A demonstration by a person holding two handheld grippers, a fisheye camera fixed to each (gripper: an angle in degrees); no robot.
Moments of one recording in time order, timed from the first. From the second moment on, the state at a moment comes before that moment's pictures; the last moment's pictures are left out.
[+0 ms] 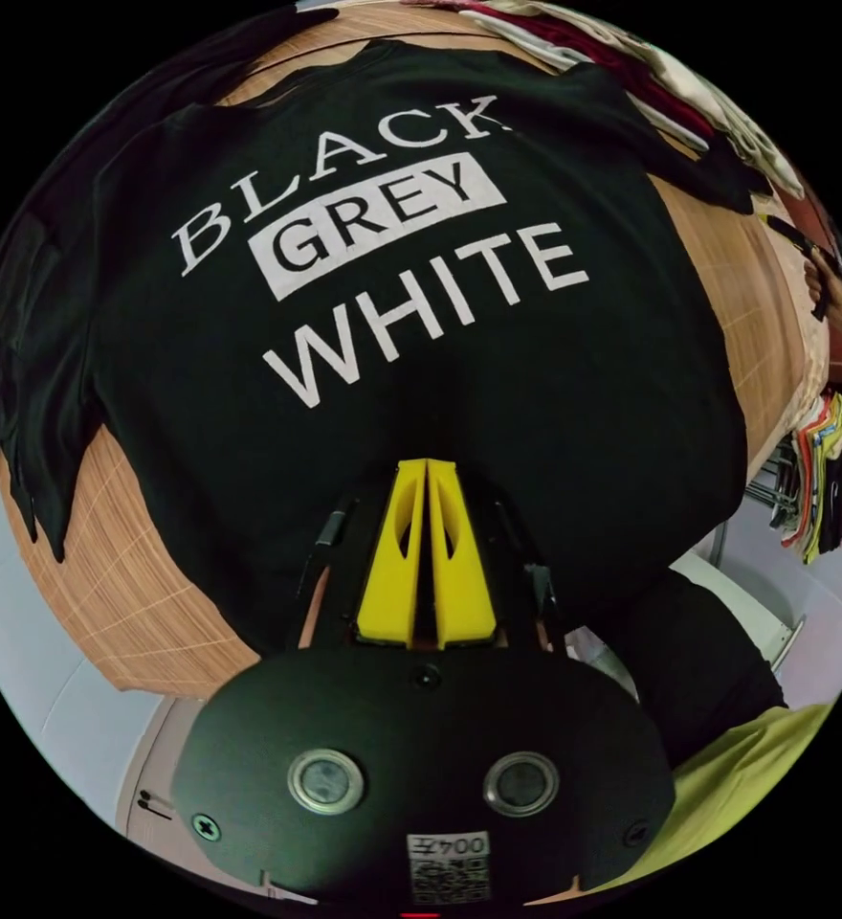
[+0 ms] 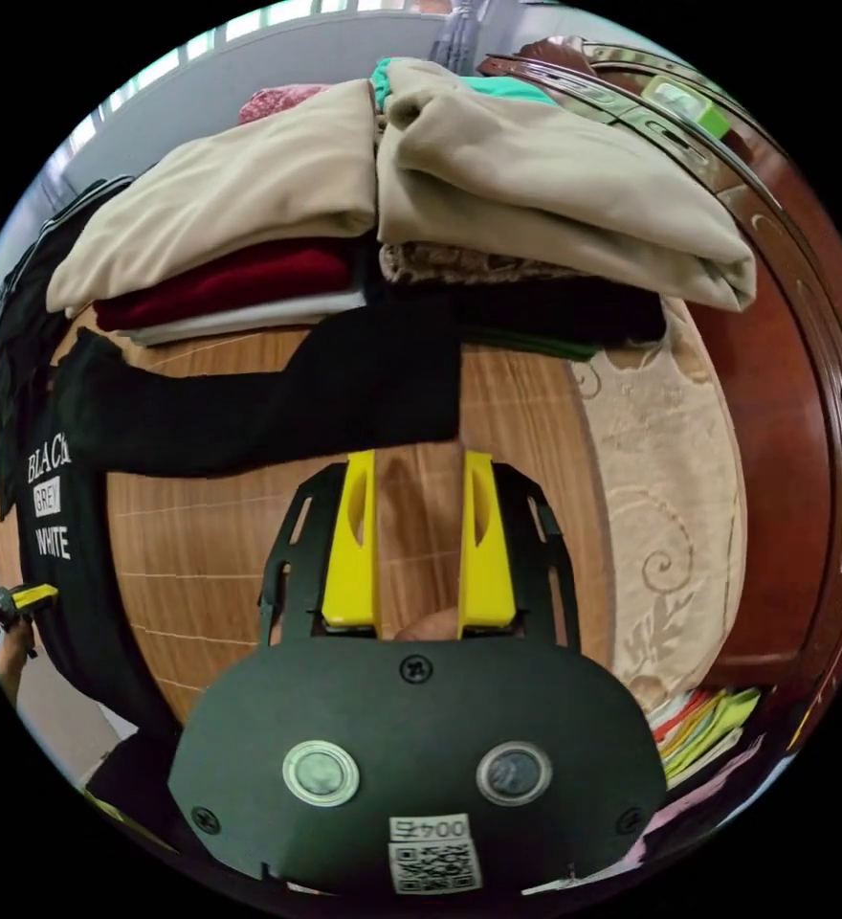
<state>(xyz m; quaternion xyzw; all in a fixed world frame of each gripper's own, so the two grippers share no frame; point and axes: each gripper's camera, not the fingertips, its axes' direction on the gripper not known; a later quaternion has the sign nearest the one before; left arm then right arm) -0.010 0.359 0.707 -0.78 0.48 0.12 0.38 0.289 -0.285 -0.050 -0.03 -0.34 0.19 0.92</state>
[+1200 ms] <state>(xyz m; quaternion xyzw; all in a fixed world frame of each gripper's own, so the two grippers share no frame) 0.007 0.354 0.706 -0.80 0.44 0.15 0.38 0.224 -0.246 -0.156 0.00 -0.54 0.20 0.82</state>
